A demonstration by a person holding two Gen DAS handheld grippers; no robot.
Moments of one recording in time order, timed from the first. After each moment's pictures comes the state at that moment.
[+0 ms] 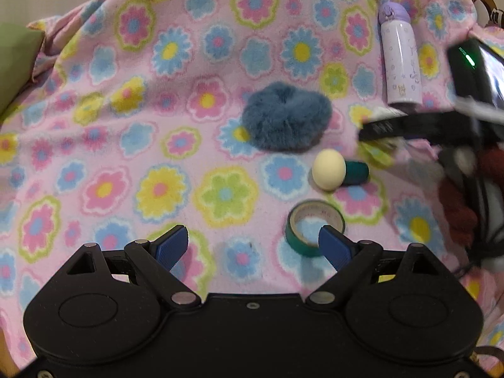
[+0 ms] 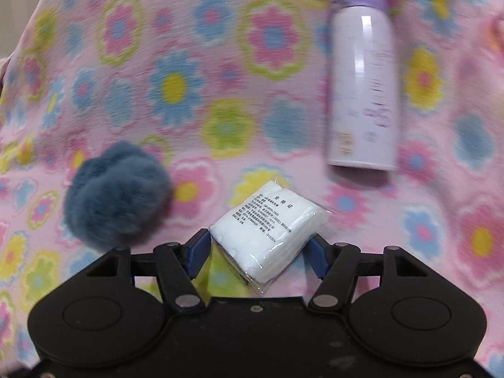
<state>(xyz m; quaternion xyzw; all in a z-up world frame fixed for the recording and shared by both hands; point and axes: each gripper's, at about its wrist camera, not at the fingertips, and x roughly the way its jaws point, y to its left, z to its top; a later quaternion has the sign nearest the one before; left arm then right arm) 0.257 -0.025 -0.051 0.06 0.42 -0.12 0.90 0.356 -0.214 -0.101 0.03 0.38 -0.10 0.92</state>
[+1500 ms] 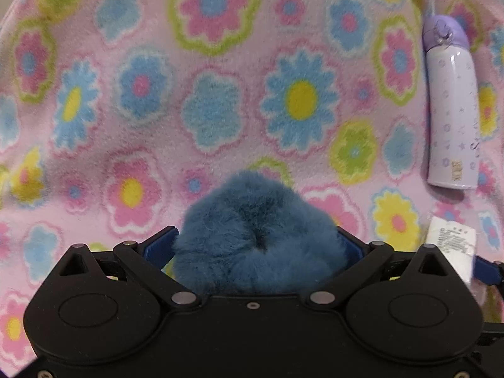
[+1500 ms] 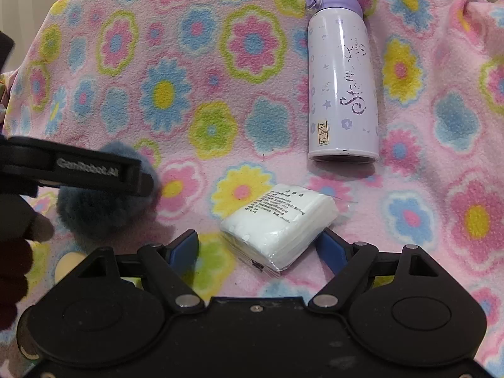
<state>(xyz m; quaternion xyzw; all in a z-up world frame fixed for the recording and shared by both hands) 0.412 -0.096 -0.093 0.04 0.42 -0.12 0.90 0.330 -0.227 -0.114 0.04 0.33 -0.10 0.94</state>
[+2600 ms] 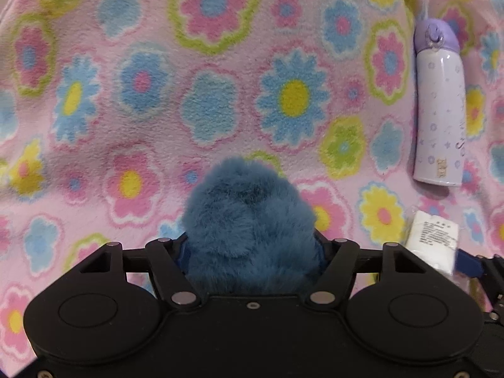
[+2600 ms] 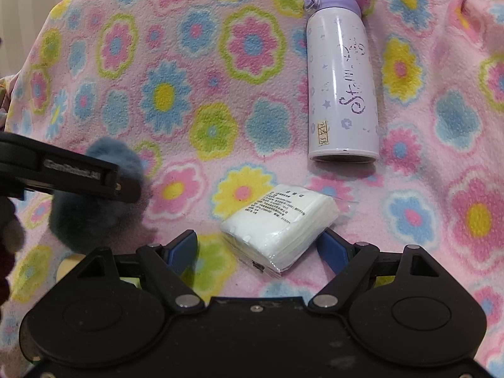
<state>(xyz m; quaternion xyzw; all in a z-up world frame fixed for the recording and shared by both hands) 0.405 -0.091 -0.079 0.03 0.43 -0.14 0.89 0.329 -0.228 -0.113 0.04 0.33 -0.09 0.94</state>
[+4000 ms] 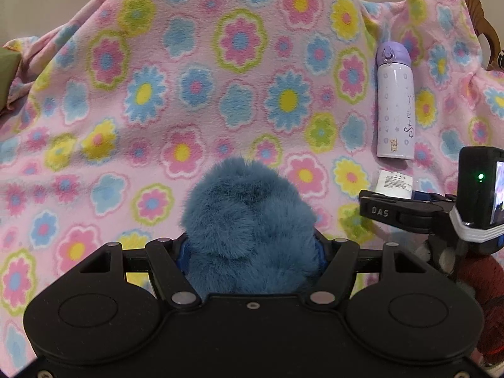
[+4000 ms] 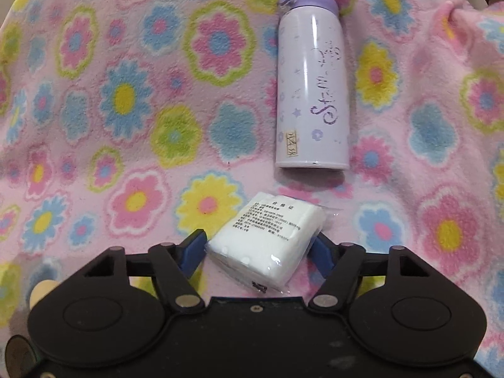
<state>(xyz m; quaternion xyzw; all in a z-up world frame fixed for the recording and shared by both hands) 0.302 -0.051 -0.031 0.02 0.41 -0.14 0.90 0.347 -0.231 -0.108 0.03 0.35 -0.17 0.92</state>
